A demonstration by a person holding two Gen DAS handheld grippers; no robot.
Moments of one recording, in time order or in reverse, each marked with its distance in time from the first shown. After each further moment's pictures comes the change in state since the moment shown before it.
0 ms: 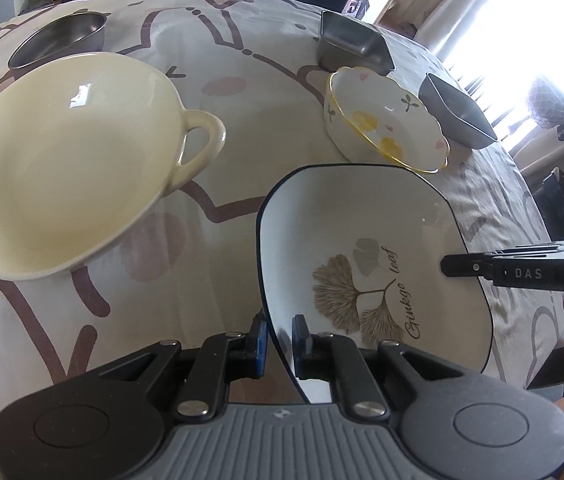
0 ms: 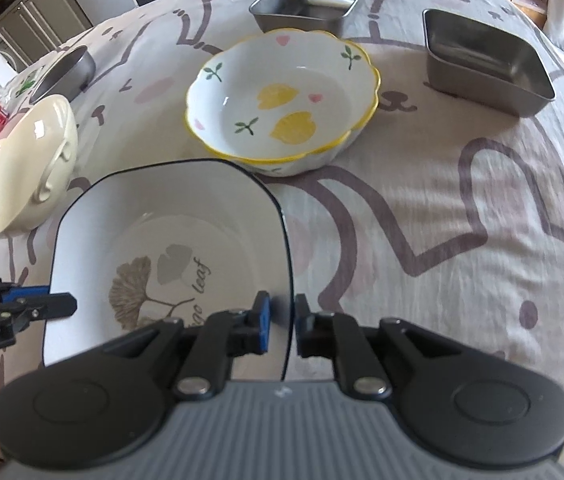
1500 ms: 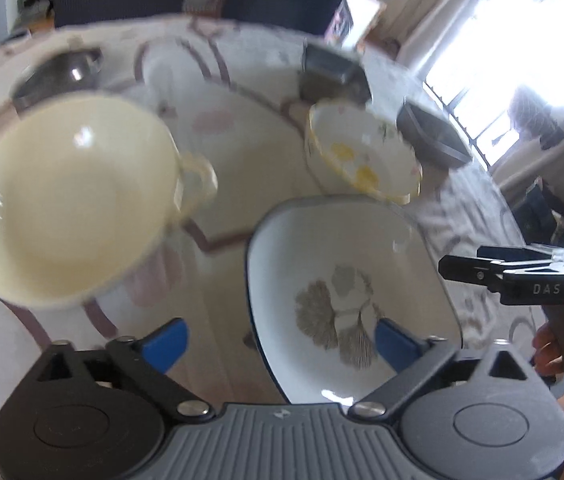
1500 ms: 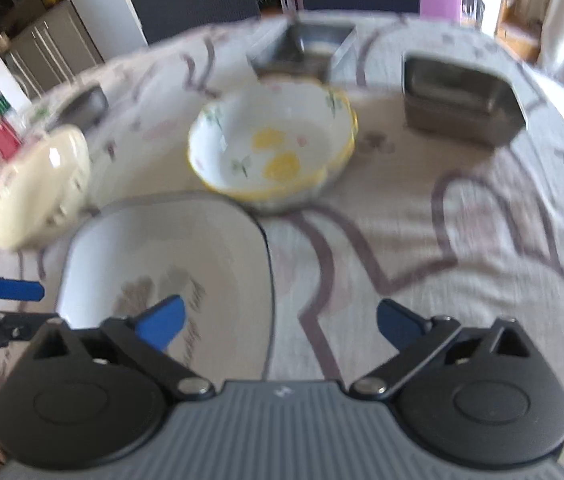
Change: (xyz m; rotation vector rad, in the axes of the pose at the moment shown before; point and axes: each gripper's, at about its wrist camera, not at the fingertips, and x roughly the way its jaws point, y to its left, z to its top) left arm -0.038 -0.001 0.010 0.024 -0.087 -0.031; right arm -0.035 -0.019 -0.011 -0.017 -0.174 0.020
